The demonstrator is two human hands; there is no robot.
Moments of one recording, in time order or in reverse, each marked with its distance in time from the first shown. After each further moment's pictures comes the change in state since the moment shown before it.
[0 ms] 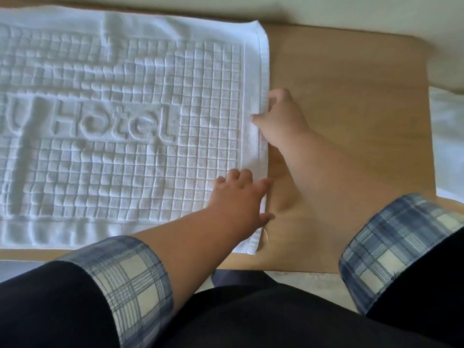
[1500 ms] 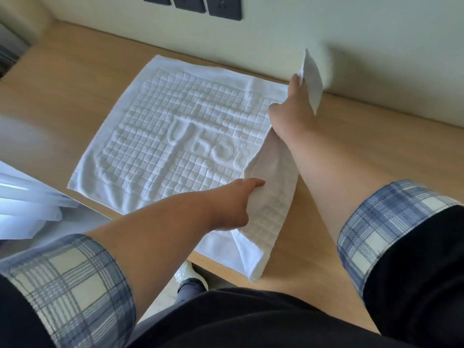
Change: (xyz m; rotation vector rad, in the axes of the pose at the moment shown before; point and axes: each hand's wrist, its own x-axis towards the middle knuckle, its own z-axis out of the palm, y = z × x) left_hand -0.102 -0.161 -0.112 -0.765 -0.206 -0.461; right_hand -0.003 -0.215 0.105 -0.040 -0.058 -0.381
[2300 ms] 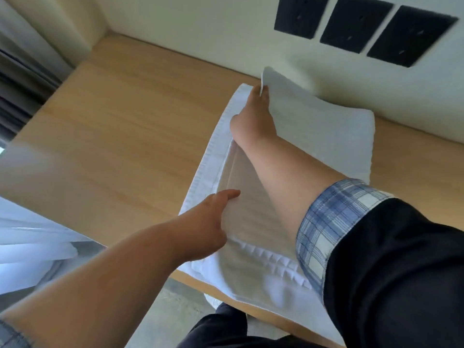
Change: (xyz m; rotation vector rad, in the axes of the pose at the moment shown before) left_hand -0.021 -0.317 -0.249 -0.178 0.076 0.050; right_hand 0.066 -0.287 0.326 -0.159 -0.039 -0.016
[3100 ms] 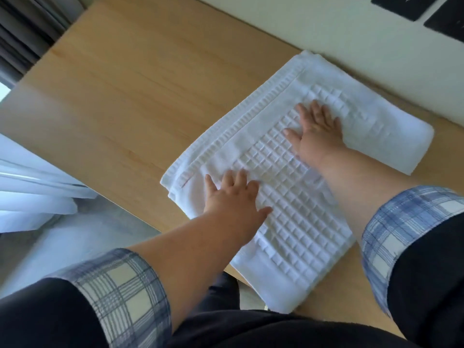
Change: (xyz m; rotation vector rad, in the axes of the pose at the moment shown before) left_hand 0.035 0.002 0.071 0.749 0.134 -0.121; right_hand 0.001 0.151 -0.016 -0.588 -0.268 -0.172
